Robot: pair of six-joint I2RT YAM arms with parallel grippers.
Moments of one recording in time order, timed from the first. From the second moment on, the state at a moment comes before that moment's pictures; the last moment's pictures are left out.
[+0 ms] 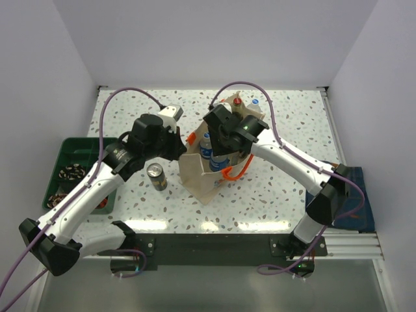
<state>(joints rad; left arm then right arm) -0.62 1.12 1.18 -0.64 0.06 -0.32 0.85 1.67 1.68 -1.00 0.32 0.52</state>
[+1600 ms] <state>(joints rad) -0.62 1.13 1.18 -0.62 0.06 -0.30 0.85 1.57 1.60 -1.03 0.23 0.45</state>
